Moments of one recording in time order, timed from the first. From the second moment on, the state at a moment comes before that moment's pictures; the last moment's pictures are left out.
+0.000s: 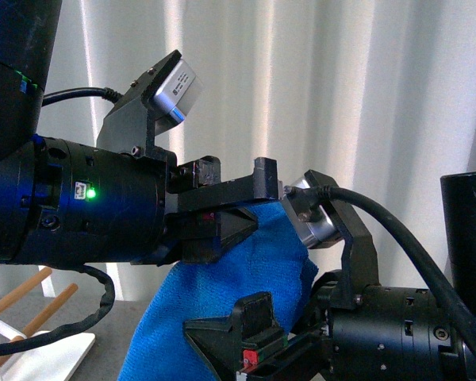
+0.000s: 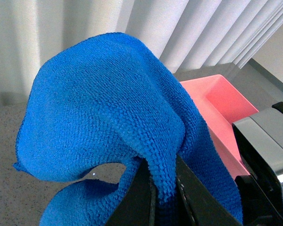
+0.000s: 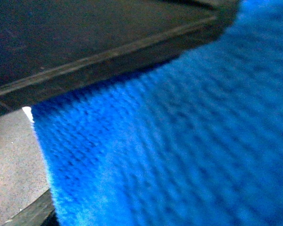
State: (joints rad) left arm -0.40 1.48 0.87 0.37 0.31 -0.20; right arm 0.43 1.71 0.70 0.75 -0.57 0.14
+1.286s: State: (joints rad) left arm -0.28 1.21 0.39 0.81 -0.28 -0.02; right arm 0.41 1.69 0.64 0.79 -0.53 0.13
